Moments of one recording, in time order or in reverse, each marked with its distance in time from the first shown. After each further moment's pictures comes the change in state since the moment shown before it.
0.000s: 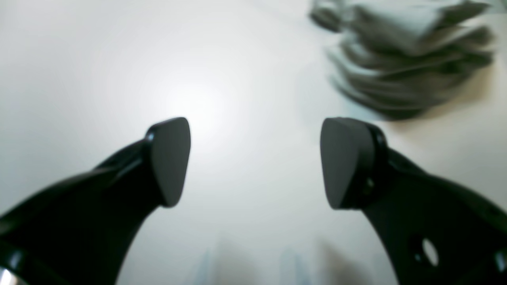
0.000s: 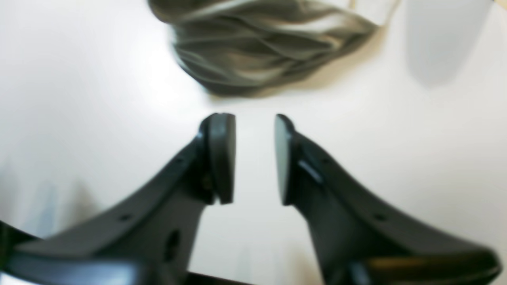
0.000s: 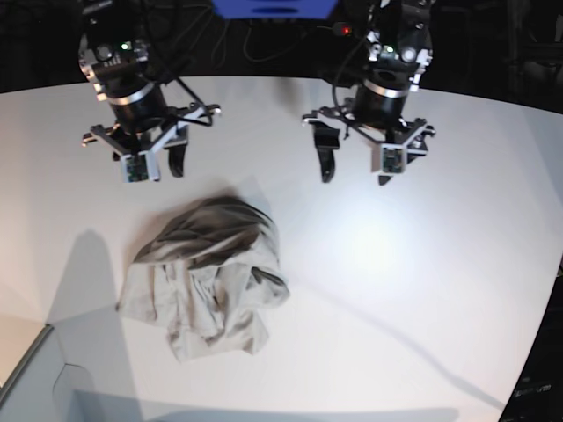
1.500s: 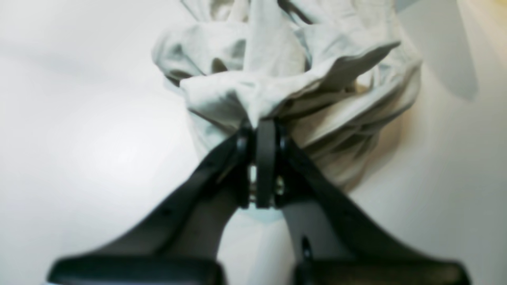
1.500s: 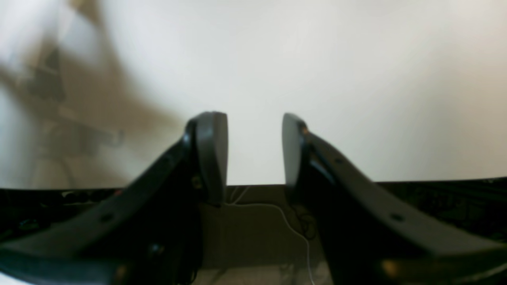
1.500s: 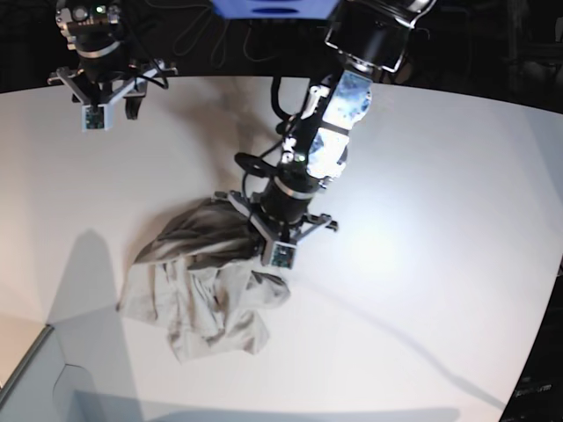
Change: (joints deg) left arm -28.9 6.8 11.3 -28.6 -0.1 -0.1 0.4; right arm -11.6 -3.7 11.2 -0.1 -0.1 0.0 -0.1
